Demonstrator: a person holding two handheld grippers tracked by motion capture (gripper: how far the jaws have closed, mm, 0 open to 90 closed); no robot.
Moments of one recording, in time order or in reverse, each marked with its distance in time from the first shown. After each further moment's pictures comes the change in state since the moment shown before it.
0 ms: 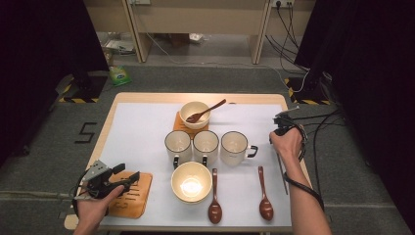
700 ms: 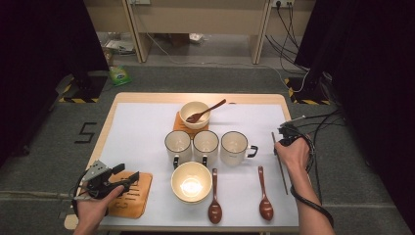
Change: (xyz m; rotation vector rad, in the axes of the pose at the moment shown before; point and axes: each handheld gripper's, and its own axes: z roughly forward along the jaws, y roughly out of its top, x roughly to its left) left arm 0.000 -0.001 0.000 0.000 0.002 -0.001; right arm -0.007 -0.037 -0.017 0.069 0.012 0.005
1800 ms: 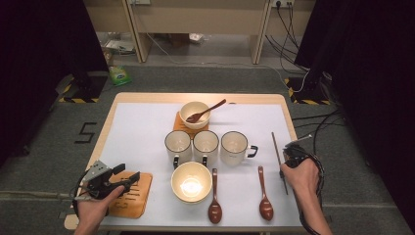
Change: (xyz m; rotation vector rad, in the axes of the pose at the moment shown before) left arm -0.001 0.000 0.001 0.002 -0.002 0.004; right arm -0.003 -0.066 -0.014 0.117 0.001 0.018
